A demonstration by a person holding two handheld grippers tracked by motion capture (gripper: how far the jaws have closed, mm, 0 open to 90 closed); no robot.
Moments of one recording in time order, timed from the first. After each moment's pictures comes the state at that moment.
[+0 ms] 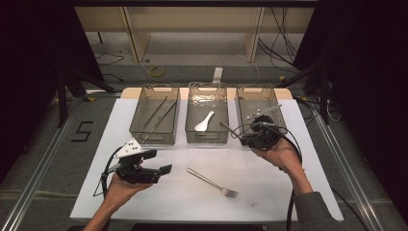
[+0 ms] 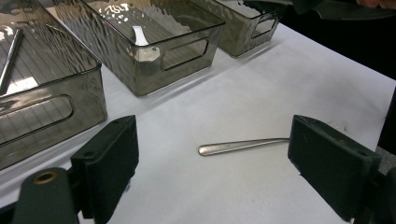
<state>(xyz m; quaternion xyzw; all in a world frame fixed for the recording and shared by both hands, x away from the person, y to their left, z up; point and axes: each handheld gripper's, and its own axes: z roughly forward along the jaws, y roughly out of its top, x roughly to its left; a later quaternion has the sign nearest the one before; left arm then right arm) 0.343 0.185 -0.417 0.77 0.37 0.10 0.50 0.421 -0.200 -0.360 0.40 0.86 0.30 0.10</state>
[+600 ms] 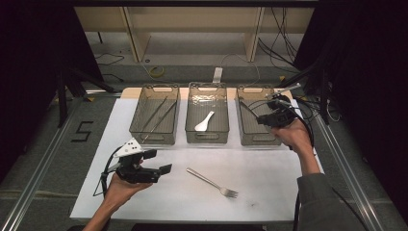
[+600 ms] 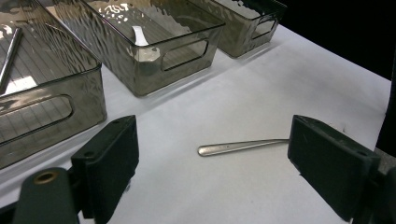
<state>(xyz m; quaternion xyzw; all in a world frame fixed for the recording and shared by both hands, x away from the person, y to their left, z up) 0.344 0.186 -0.417 0.77 0.38 0.10 0.51 0.473 -0.245 -0.342 0.48 0.81 0.30 0.14</state>
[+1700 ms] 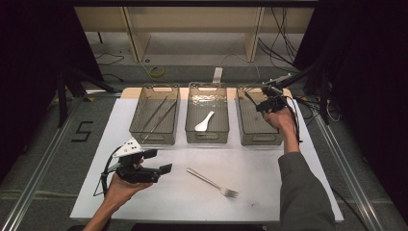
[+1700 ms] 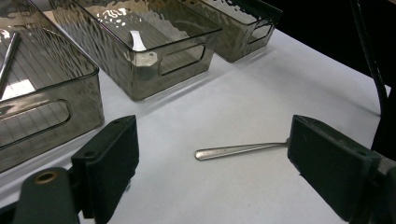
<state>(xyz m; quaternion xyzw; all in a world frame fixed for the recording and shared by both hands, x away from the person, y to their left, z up) 0.344 0.186 -0.415 0.77 0.37 0.10 0.51 0.554 -0.247 -0.374 0.56 0.77 0.27 0.15</state>
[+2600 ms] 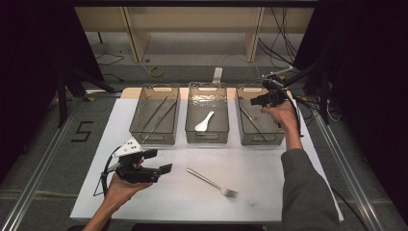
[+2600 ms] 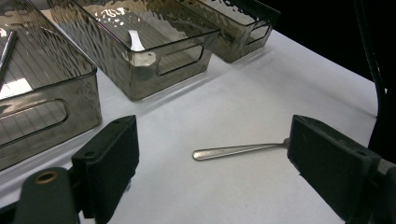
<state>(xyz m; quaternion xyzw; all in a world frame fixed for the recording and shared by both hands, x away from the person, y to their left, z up) 0.344 0.186 -0.415 0.77 0.37 0.10 0.51 0.555 -0.243 -0.351 0.53 0.78 0.31 0.16</state>
